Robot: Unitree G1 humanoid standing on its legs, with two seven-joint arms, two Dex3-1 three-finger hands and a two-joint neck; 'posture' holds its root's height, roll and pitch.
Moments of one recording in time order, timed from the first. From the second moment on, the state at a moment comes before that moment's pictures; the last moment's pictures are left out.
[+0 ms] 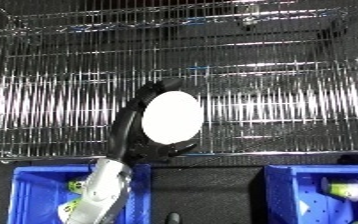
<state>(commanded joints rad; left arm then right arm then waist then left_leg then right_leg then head) -0.81 0.40 -0.38 0.76 -0.65 -0.28 0.03 -0.42 -0.36 0.40 1.05 0.88 -0.14 0.19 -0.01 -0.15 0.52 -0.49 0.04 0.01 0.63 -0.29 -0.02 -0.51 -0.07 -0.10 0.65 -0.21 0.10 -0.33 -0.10</state>
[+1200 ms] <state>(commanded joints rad) -0.23 0.55 -0.05 0.36 -0.70 -0.41 0.10 -0.26 -0.37 0.26 1.10 0.93 -0.24 0.20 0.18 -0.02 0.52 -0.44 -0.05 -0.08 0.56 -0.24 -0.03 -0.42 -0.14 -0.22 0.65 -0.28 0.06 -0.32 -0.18</state>
